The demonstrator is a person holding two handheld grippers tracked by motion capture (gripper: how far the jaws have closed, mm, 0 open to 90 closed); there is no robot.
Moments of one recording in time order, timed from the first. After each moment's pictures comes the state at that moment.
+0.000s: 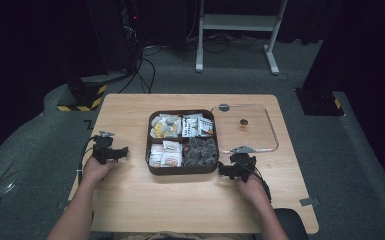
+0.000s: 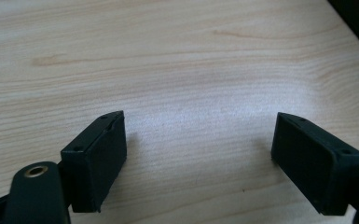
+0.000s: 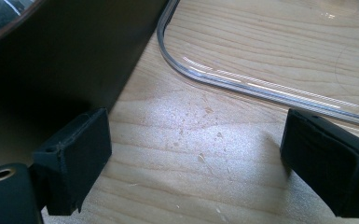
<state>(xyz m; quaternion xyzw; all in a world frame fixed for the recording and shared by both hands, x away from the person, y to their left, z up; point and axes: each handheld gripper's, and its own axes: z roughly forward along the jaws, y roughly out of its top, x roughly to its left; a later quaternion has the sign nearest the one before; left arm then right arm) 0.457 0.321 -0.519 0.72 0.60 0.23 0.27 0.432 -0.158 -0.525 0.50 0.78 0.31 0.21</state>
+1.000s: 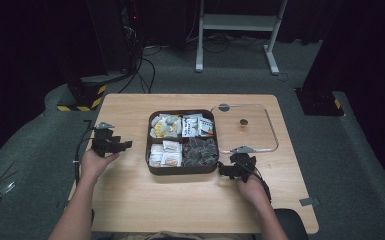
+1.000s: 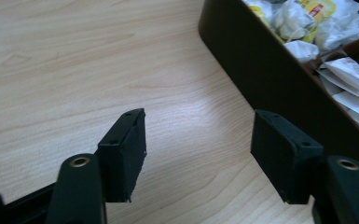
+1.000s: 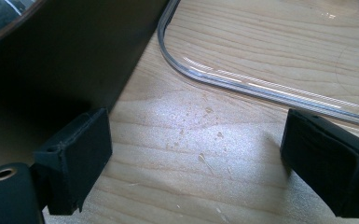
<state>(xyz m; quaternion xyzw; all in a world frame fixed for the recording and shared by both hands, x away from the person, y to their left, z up) 0.459 0.313 -0.472 0.76 0.52 0.16 0.36 0.432 -0.158 -0.525 0.50 0.78 0.31 0.21</state>
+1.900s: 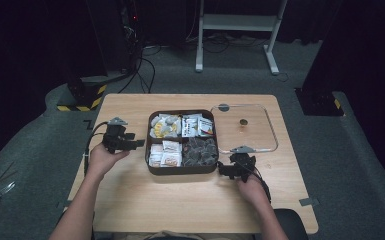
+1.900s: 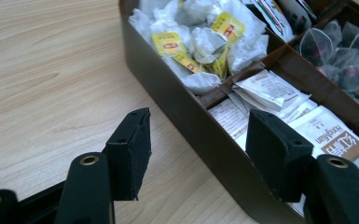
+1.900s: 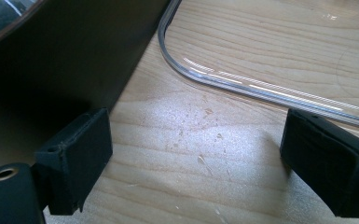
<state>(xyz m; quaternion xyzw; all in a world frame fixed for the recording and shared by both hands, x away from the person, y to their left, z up) 0.461 0.270 -0.445 0.80 0.45 0.13 0.38 0.433 -0.159 -0.525 0.50 0.78 0.31 0.21</state>
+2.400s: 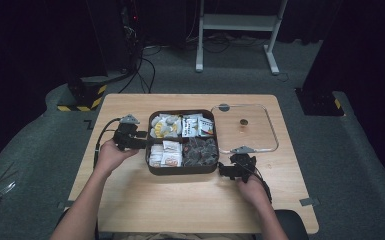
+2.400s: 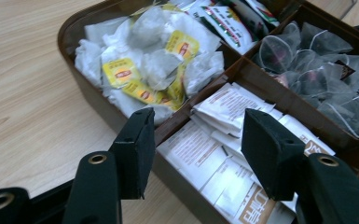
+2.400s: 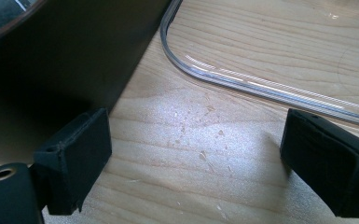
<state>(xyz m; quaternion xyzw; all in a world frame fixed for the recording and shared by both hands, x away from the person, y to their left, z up) 0.470 0.239 -0.439 0.82 0.39 0.11 0.39 0.431 -0.159 -0.525 0.50 0.78 0.31 0.21</state>
